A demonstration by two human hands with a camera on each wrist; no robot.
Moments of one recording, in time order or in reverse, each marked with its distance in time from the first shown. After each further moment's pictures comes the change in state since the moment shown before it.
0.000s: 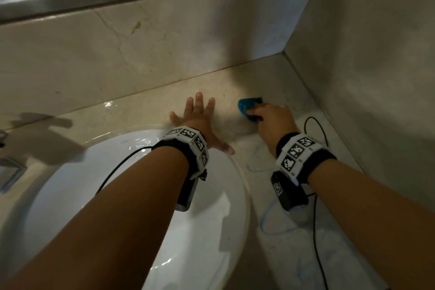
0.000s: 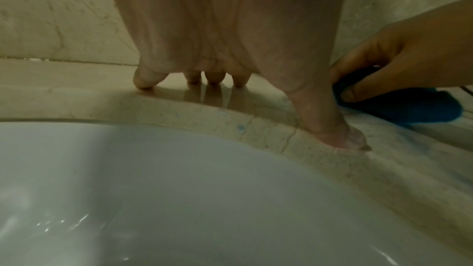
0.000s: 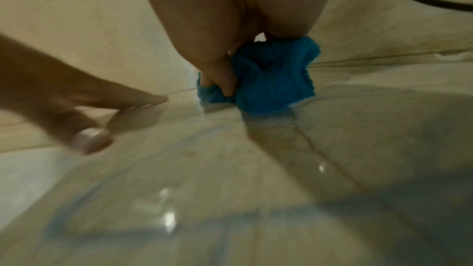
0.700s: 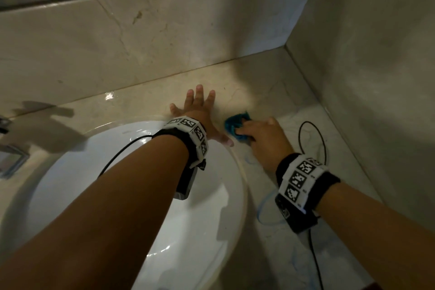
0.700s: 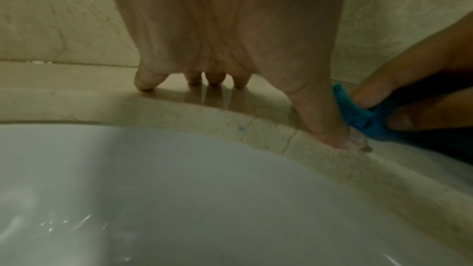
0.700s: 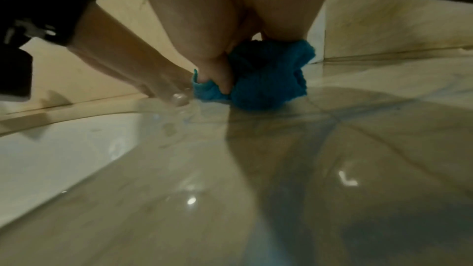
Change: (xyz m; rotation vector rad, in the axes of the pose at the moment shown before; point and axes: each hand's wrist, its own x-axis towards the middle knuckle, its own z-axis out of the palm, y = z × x) left_hand 0.001 -0.002 0.000 -0.015 0.010 0.007; right_hand -0.048 -0.009 0.017 0.060 -0.078 -0.164
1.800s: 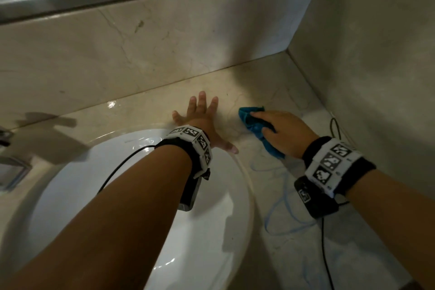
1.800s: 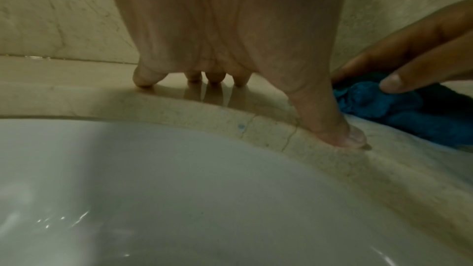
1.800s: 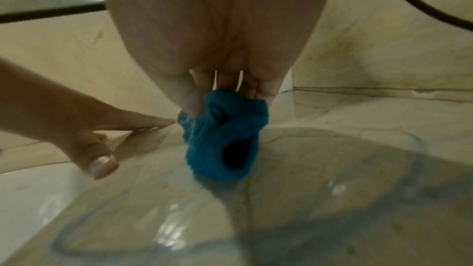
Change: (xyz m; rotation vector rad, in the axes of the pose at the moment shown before) left_hand -0.002 0.001 0.000 0.011 0.002 -0.006; right_hand 0.017 0.013 -0.045 -0.040 -0.107 0.057
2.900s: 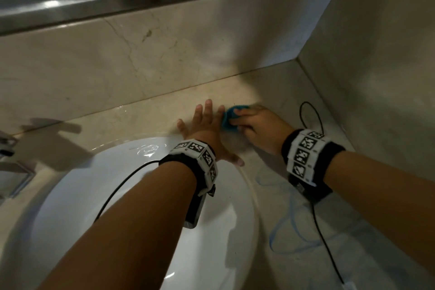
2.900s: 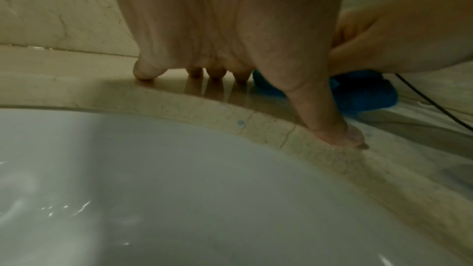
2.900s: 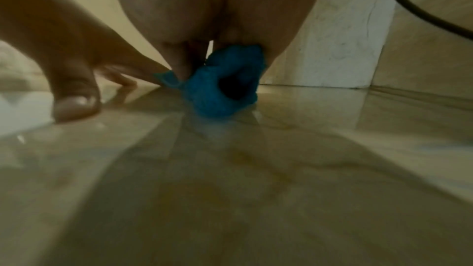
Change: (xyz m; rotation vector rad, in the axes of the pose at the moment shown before) left_hand 0.000 0.003 -0.001 0.015 -0.018 -0.029; right_hand 0.059 -0.027 0.011 -0.077 0.015 -0.286
